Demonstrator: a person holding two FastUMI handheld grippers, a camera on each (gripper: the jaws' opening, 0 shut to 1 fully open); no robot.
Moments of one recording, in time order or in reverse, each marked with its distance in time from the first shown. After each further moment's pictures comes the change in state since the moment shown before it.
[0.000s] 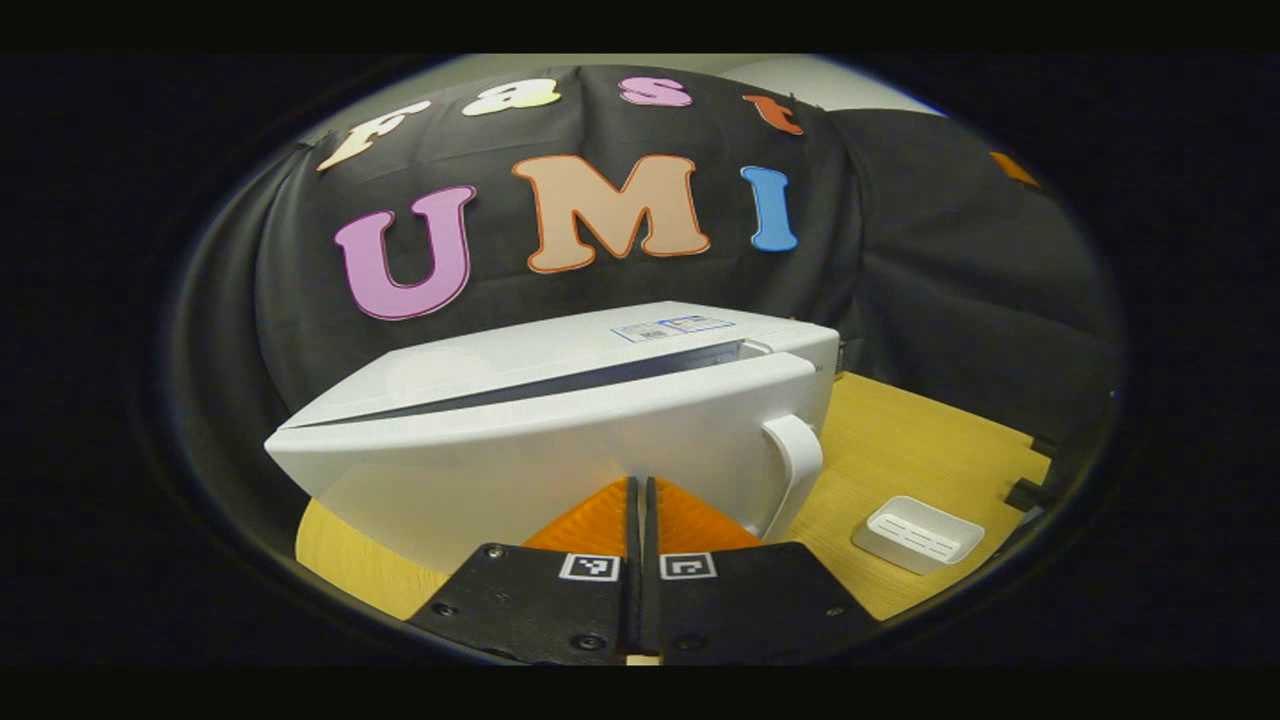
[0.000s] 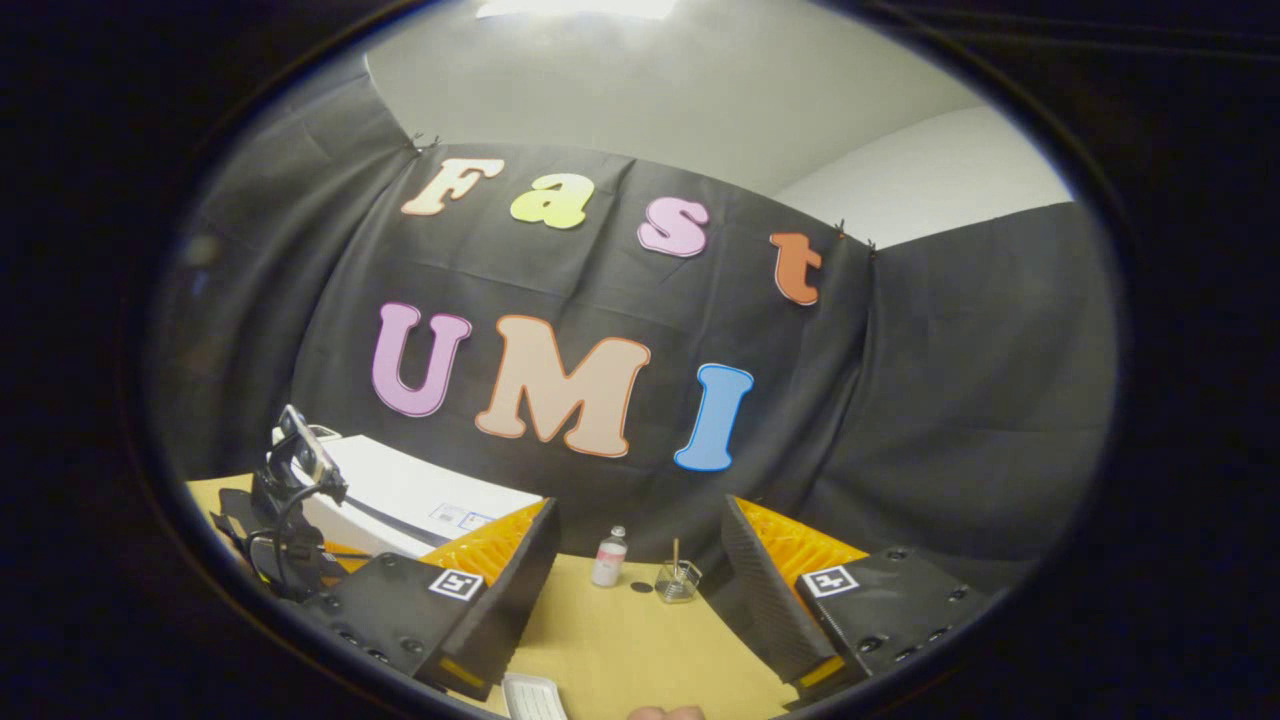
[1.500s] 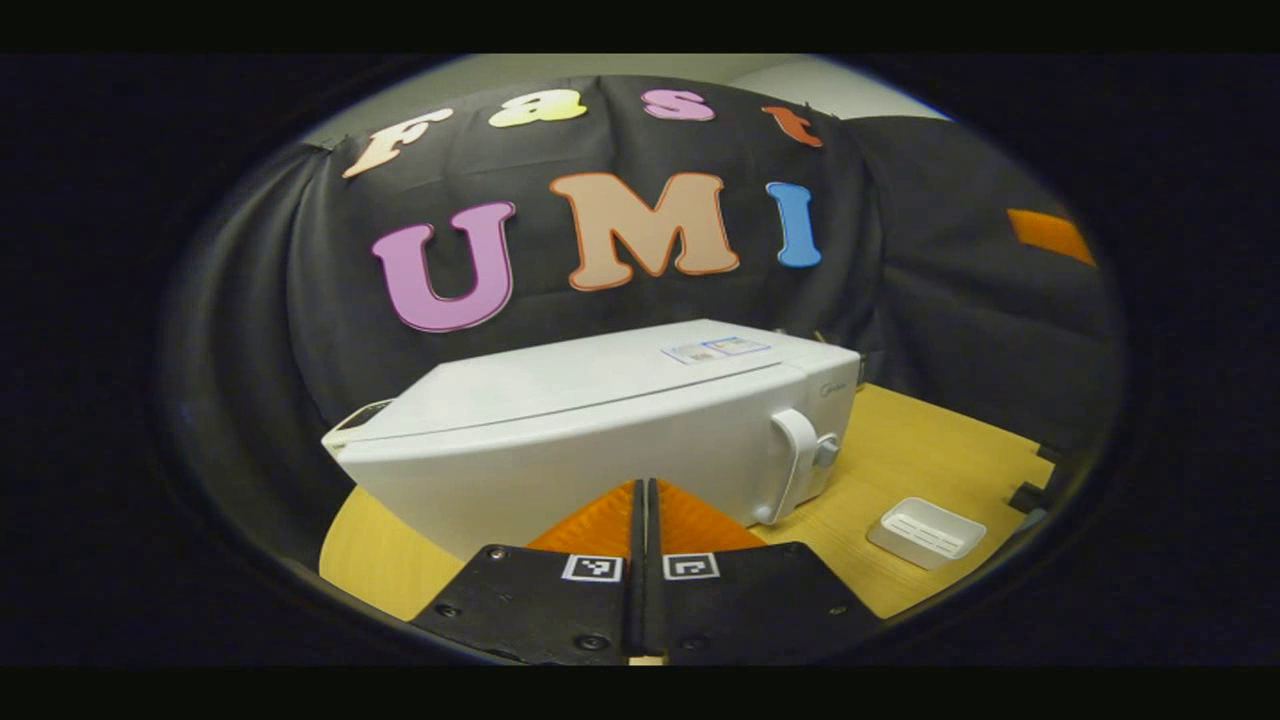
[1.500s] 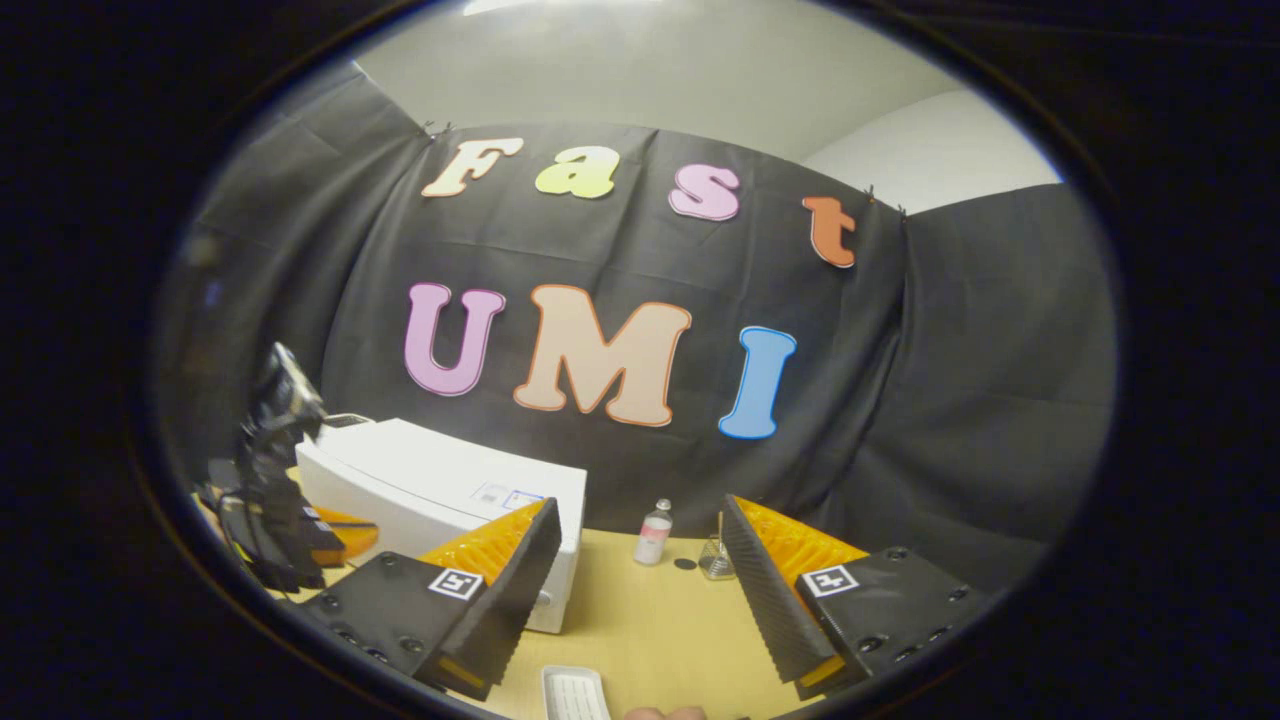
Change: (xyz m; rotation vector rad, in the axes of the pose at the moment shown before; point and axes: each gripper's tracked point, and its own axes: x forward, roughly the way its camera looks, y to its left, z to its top) left arm -0.057 0.040 0.039 -0.020 -0.087 0.093; right arm 0.011 0.050 -0.032 0.042 0.090 0.102
